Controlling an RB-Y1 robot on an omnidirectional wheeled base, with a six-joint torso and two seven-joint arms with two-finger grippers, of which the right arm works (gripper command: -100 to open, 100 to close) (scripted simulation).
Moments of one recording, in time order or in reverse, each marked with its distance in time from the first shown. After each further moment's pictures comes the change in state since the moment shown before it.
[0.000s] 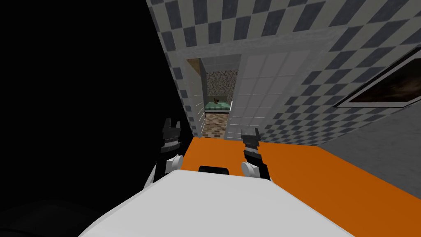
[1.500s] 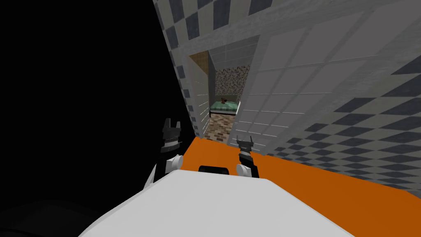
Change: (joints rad) arm -0.081 -0.019 0.067 0.344 -0.205 -0.141 -0.258
